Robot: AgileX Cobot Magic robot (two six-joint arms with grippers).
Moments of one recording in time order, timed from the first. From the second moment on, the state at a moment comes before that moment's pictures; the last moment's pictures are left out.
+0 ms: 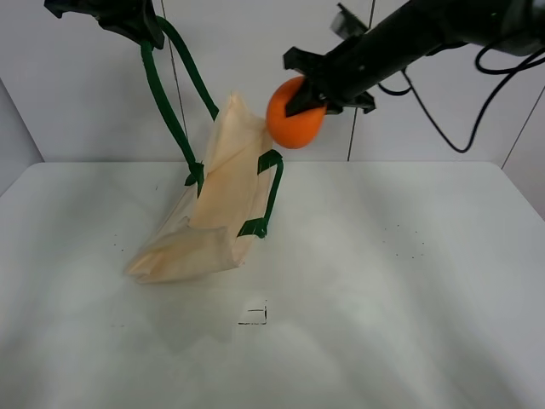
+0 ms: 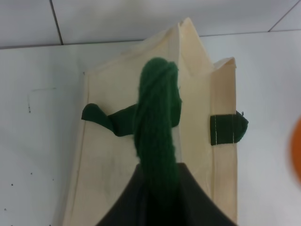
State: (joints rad) left arm -0.30 1.89 -2.21 -0.01 1.19 -0.22; right arm 0.33 1.98 -1.82 0.71 0.87 -0.24
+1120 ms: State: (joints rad) left arm -0.30 1.89 -2.20 -0.04 1.19 -0.22; right arm 0.50 2.25 -2.04 0.22 0.96 0.01
